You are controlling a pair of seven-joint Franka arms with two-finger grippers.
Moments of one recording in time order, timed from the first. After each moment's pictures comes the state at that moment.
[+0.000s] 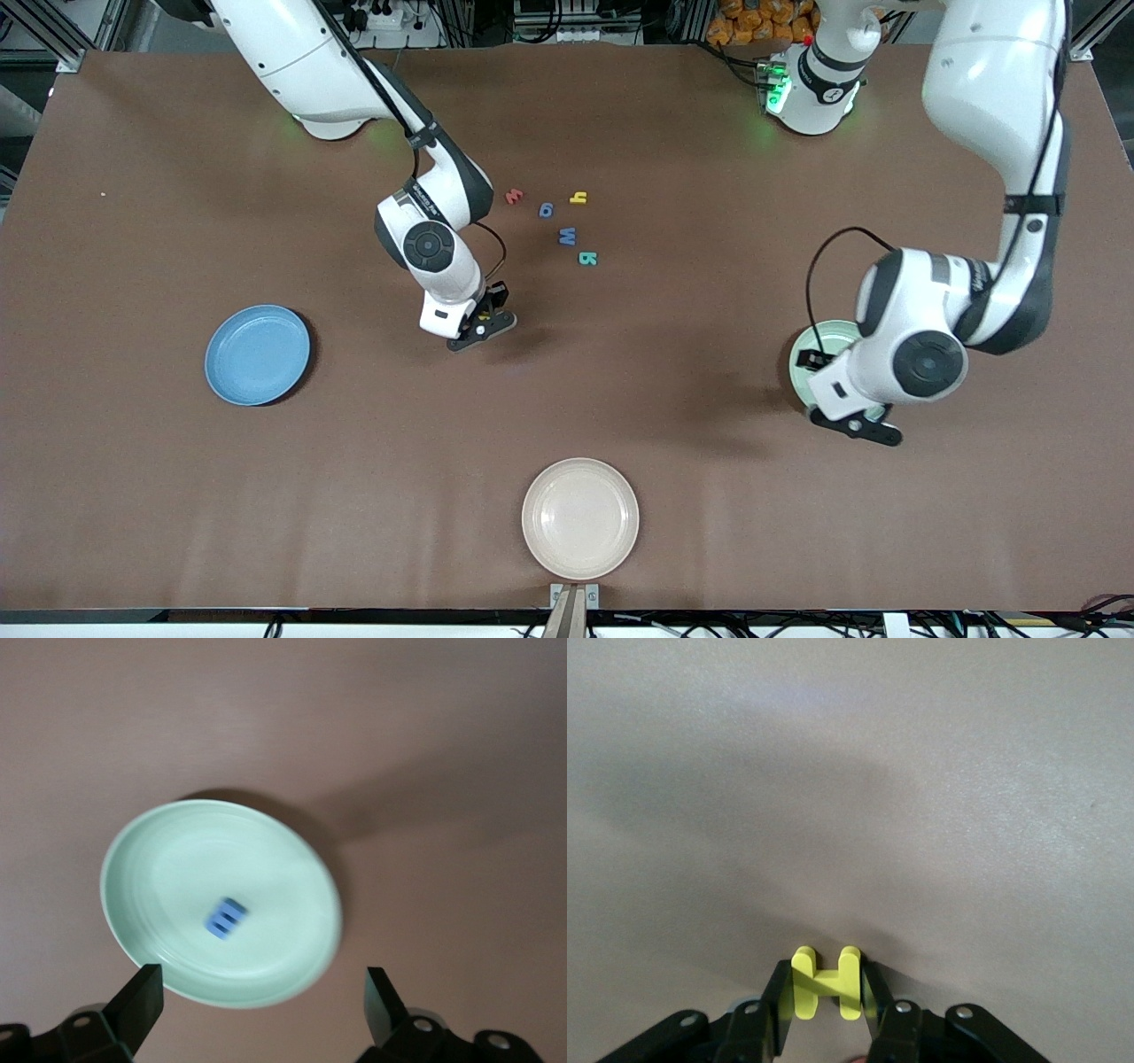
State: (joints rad) left arm -0.21 0.56 -0.07 -1.50 0.17 1.82 -0.01; right arm 0.48 0.57 0.12 -1.96 -0.01 2.50 0.15
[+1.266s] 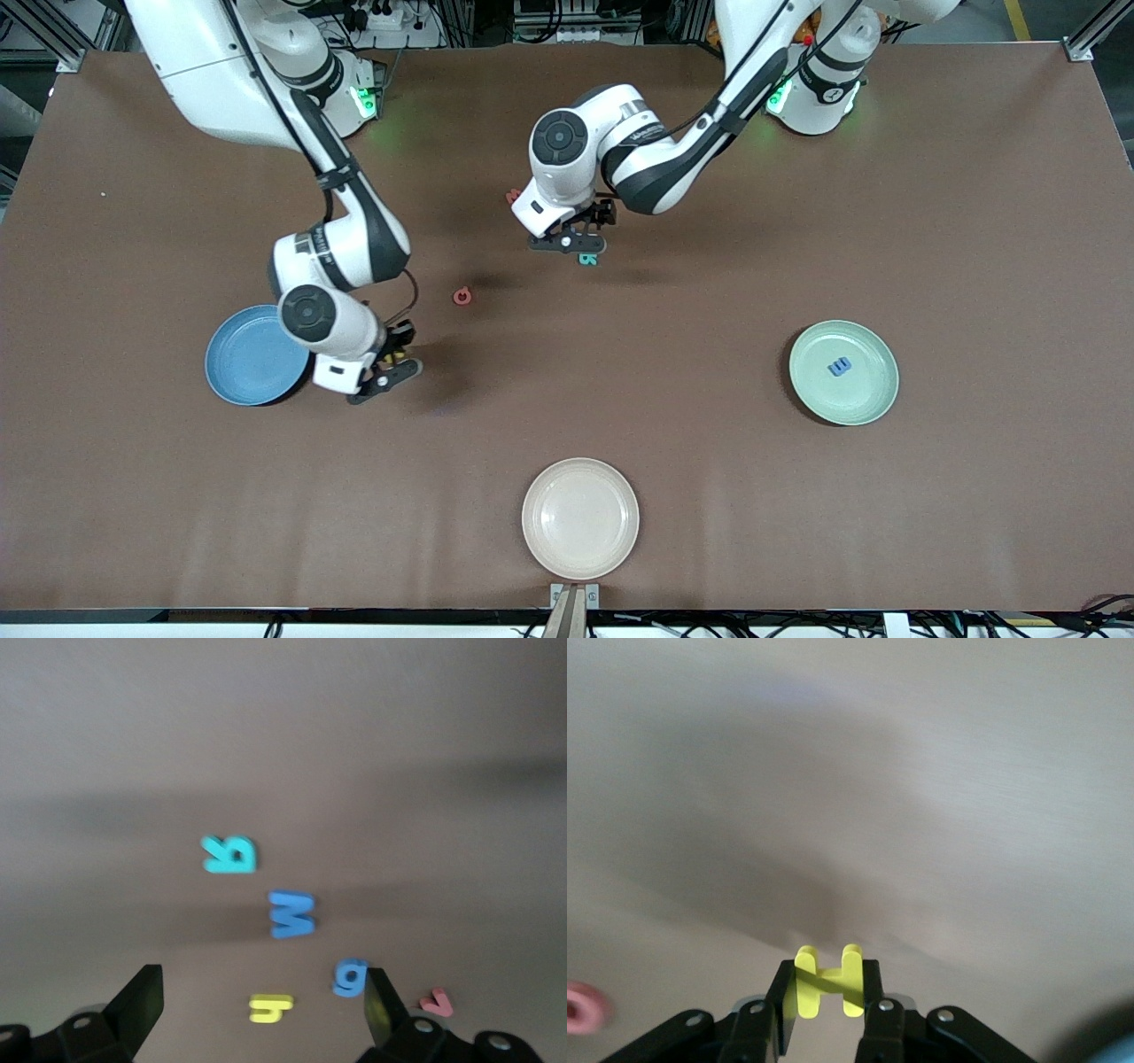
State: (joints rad) left arm -0.58 0.57 -0.46 -1.75 0.11 2.14 -0.99; right arm 0.30 0.55 -0.03 -1.84 -0.01 2.23 -0.25
